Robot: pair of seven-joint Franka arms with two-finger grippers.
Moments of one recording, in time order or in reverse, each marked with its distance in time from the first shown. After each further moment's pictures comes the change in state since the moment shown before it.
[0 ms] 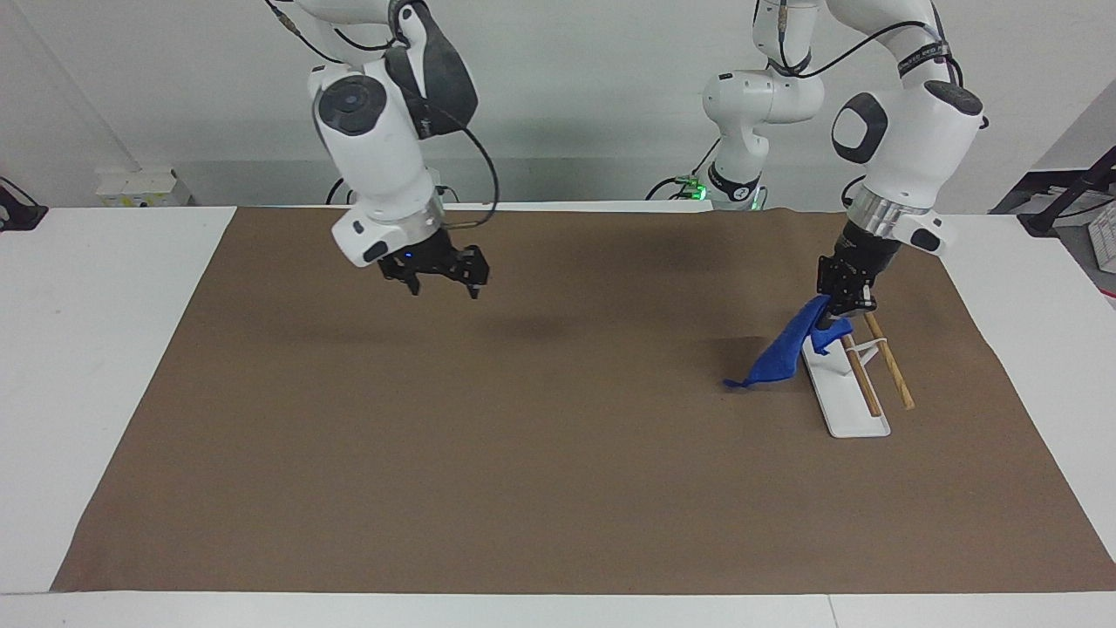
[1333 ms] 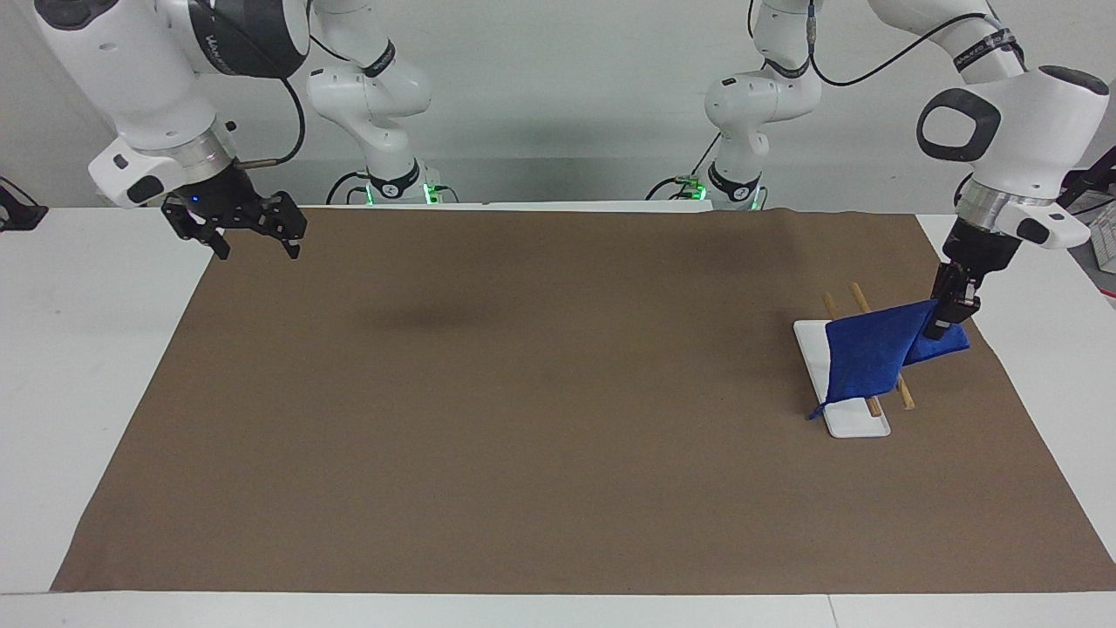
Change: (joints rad) left arm 0.162 0.102 0.006 0.228 0.058 -0.089 0.590; right arm 0.121 -0.019 -0.353 0.169 -0.082 -0.138 -0.323
